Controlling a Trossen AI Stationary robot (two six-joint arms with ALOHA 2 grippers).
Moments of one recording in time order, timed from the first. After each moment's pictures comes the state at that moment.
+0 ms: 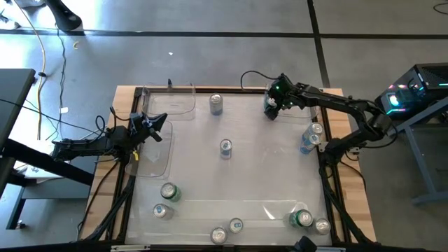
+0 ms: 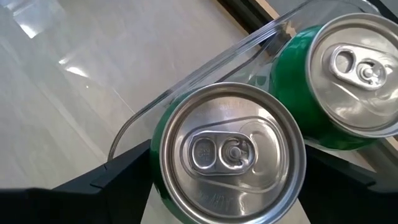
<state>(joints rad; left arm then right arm) 0.04 0.01 0.01 0.13 -0.69 -0.42 -0.69 1.45 0.95 -0.55 0.07 -0.03</state>
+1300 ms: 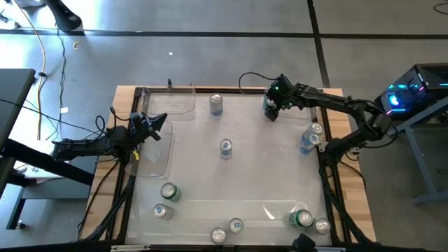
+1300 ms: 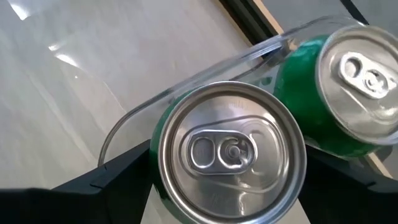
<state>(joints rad) 0.04 0.01 0.01 0.13 -0.69 -0.53 -0.69 1.45 0.95 -0.52 0.10 -0.14</state>
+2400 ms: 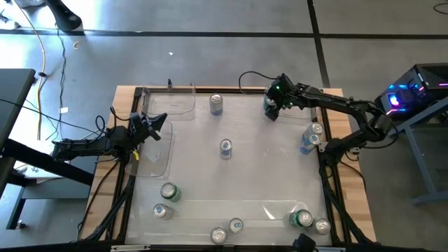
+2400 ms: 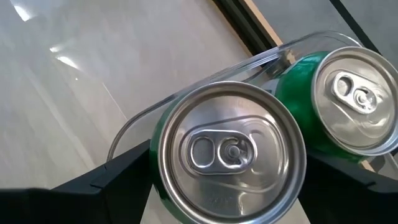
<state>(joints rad) 0.04 0.01 0.01 0.13 -0.69 -0.53 -0.69 1.43 0.95 -0.51 0.09 -0.17</state>
